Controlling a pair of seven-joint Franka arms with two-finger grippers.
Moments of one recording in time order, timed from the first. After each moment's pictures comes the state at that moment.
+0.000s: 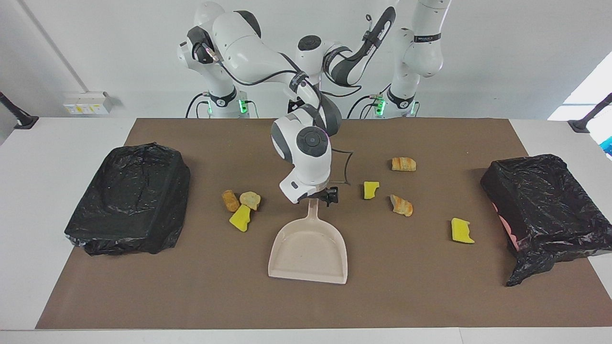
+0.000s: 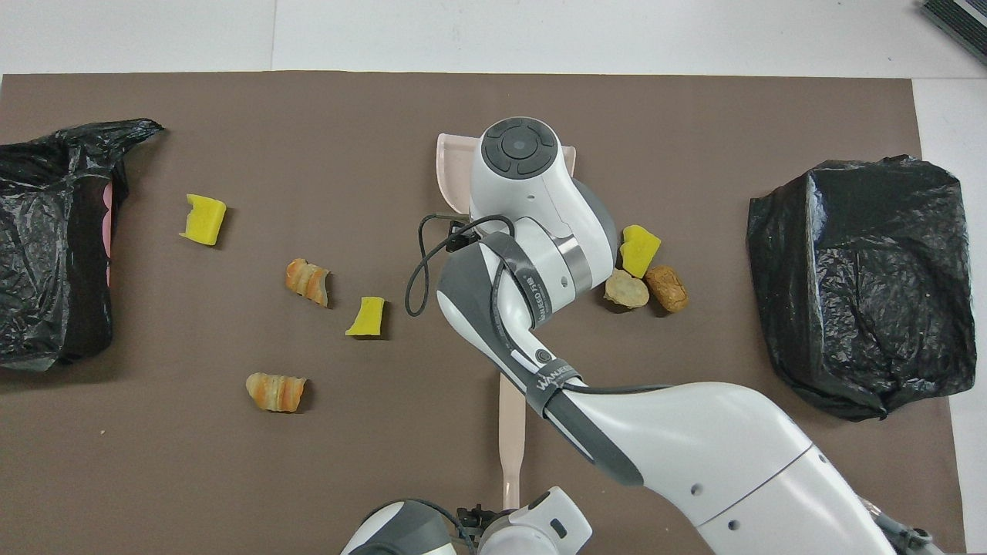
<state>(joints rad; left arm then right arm) -1.21 -0.01 0.06 -2.37 -0.03 2.37 -0.95 0.46 0.70 0.09 -1.24 0.03 1.86 0.68</state>
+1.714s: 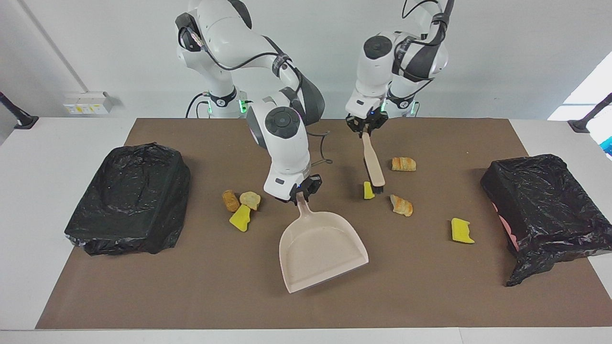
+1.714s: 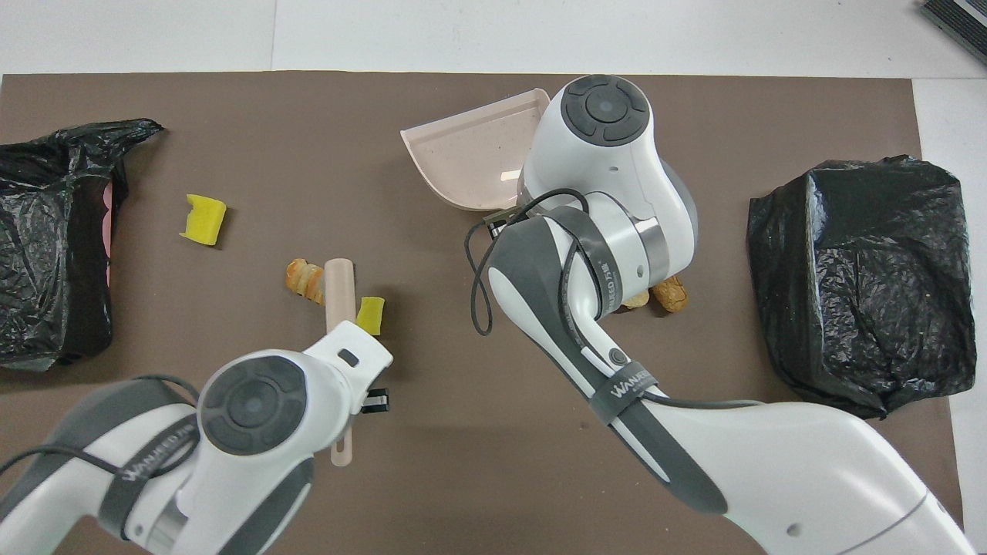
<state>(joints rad) -0.65 -0.22 0.11 -2.29 0.05 1.97 -0.60 0.39 0.53 0.09 -1.32 0.05 1.82 0.07</state>
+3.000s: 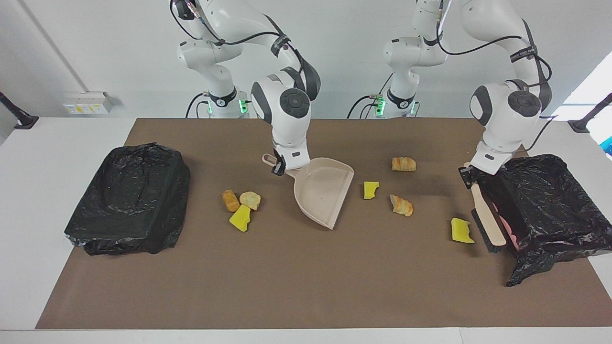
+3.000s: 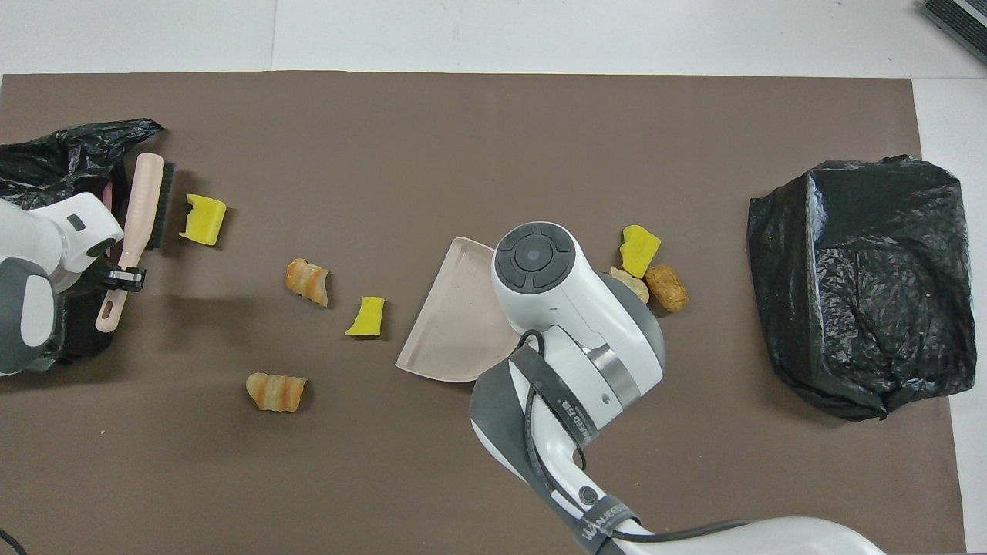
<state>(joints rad) 0.02 0.17 0.11 -2.04 0.14 2.22 0.22 0.49 0.30 0.09 -1.77 -0.07 1.81 -0.52</state>
